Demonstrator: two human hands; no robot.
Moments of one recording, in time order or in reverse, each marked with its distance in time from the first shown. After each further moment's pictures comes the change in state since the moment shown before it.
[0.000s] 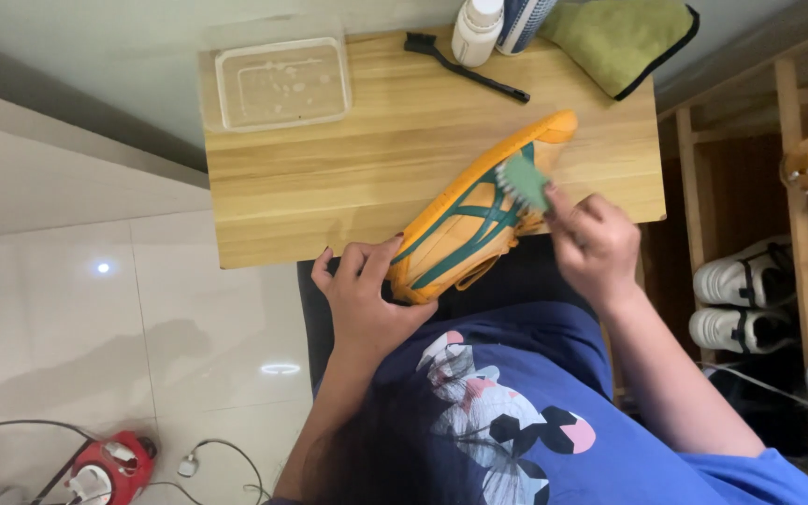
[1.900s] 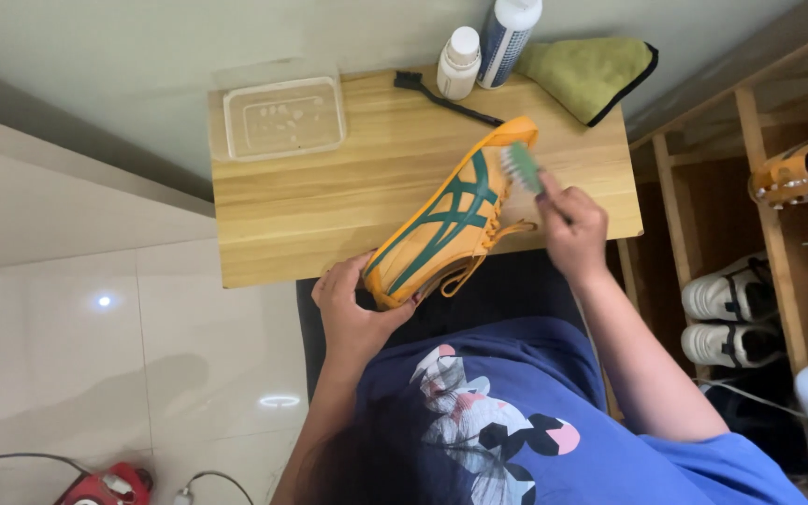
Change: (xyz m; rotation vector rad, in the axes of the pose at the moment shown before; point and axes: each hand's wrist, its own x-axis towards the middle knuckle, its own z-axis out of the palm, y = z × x) left_hand 0.002 0.000 -0.011 -0.256 -0.110 -0.298; right_hand 0.012 0.029 0.038 0.481 0.074 0.223
